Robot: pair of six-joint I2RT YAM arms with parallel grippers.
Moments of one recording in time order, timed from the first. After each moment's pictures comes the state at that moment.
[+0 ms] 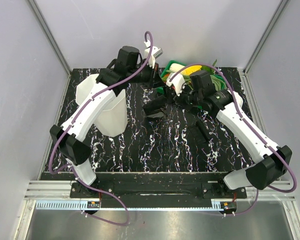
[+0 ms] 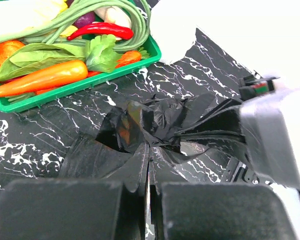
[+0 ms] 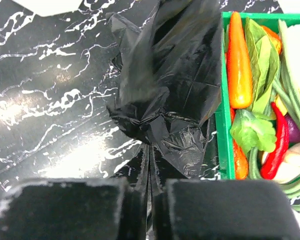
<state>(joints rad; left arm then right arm) -0.57 1.74 1.94 -0.66 0.50 -0.11 0.53 1.41 1.45 -0.71 -0.25 -0.46</state>
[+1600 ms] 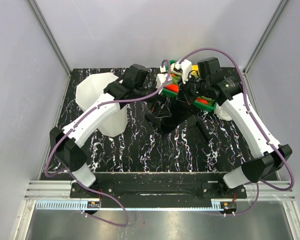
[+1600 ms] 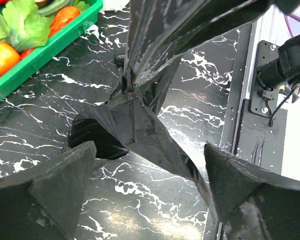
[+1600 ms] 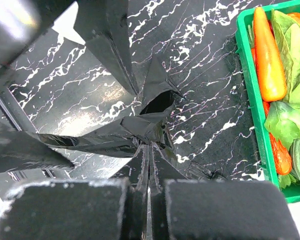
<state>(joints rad) -0.66 1.65 1.68 -0.66 0.66 0.22 0.45 1.50 1.71 -0.91 -0.41 -0.25</state>
